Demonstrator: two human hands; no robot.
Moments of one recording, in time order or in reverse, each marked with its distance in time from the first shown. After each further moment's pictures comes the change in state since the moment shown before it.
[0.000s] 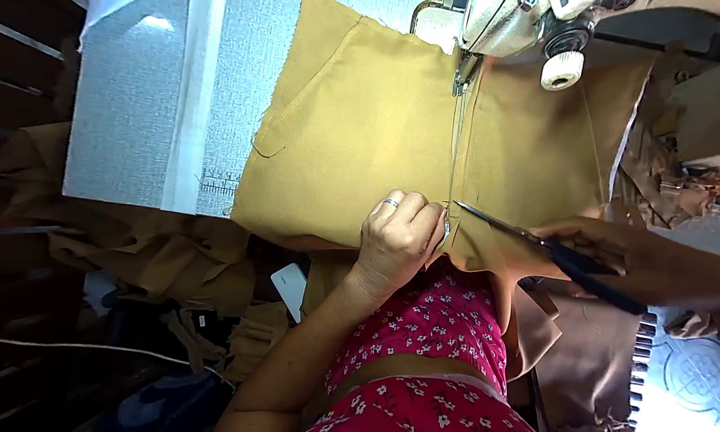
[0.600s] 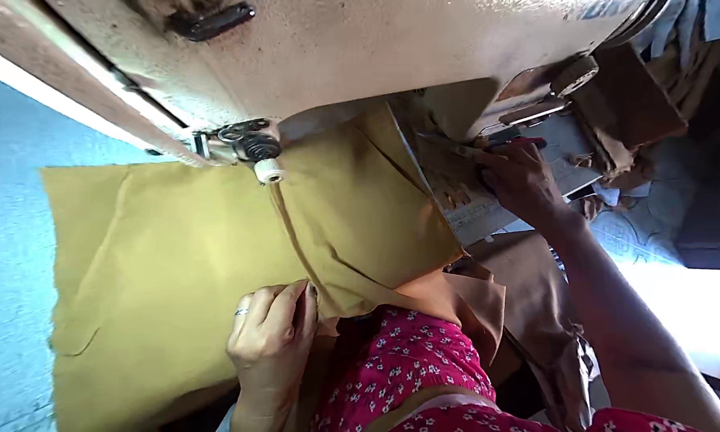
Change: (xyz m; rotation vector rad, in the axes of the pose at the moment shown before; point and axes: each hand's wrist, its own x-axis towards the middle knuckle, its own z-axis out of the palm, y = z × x) left_hand 0.010 -0.004 -0.003 0.045 -0.082 0.089; right_hand -0.053 0.082 -0.021 -0.942 1.209 -0.016
